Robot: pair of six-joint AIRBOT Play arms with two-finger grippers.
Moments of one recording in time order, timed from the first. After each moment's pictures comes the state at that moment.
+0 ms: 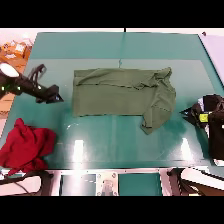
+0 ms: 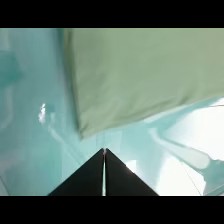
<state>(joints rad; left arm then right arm) 0.14 -1.40 1.14 0.99 -1.28 -1.35 -0.74 -1.30 0.74 -0.83 1.10 1.24</state>
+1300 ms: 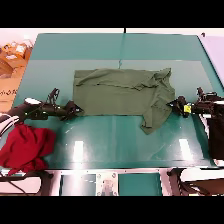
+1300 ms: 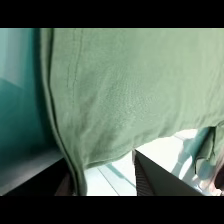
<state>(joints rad) 0.07 -1.49 0.73 0.52 -0.91 -1.13 -0.56 -1.57 0.86 -0.66 1.02 1.12</state>
